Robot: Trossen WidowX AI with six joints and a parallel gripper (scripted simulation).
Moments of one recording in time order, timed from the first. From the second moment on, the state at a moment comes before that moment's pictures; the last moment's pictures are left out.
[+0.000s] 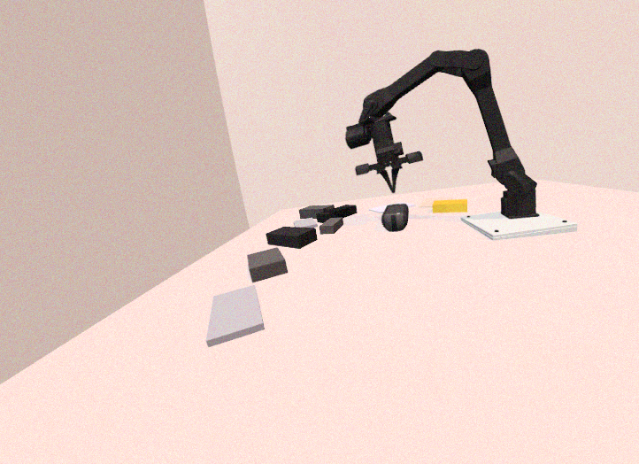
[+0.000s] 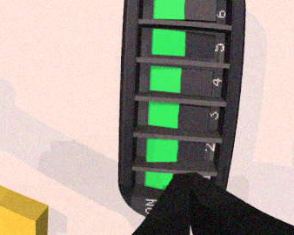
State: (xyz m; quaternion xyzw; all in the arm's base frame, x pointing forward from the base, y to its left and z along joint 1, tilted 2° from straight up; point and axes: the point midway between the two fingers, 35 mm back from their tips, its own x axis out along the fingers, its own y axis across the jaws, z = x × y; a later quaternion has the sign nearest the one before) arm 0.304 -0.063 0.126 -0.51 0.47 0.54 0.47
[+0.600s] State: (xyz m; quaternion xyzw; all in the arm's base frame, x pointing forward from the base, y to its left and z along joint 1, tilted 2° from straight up) arm 0.357 -0.086 0.099 -0.44 0.56 0.55 0.44
